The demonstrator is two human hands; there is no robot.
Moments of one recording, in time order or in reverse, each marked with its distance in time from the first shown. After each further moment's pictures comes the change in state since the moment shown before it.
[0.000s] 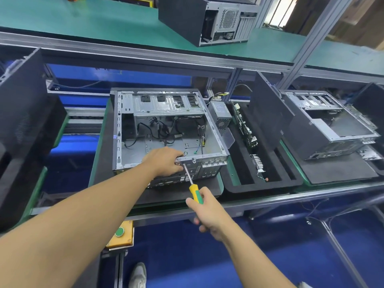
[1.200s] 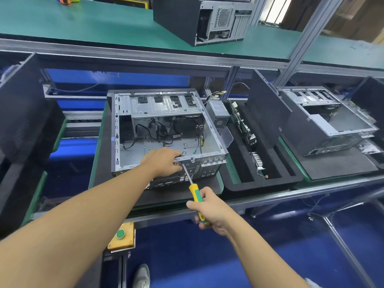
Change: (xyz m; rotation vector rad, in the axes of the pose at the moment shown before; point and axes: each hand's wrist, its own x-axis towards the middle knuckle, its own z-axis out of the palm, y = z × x) left_hand -0.003 0.005 -0.006 -0.006 -0.054 -0.029; right_hand 0.002 -0.005 -0.010 0.068 -0.056 0.077
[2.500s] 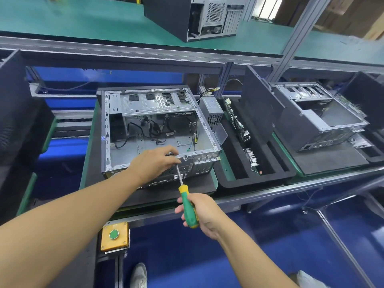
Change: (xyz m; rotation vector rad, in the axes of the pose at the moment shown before) left_hand -0.031 0.004 -0.004 0.042 0.427 0.439; right_hand -0.003 0.006 0.009 0.254 -0.034 -0.006
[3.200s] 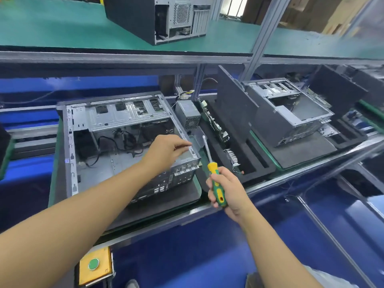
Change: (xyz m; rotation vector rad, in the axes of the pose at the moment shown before) left_hand 0.109 0.042 -0.009 -0.466 0.113 -0.159; right_hand -0.005 -0.047 -0.101 0.162 0.116 -0.435
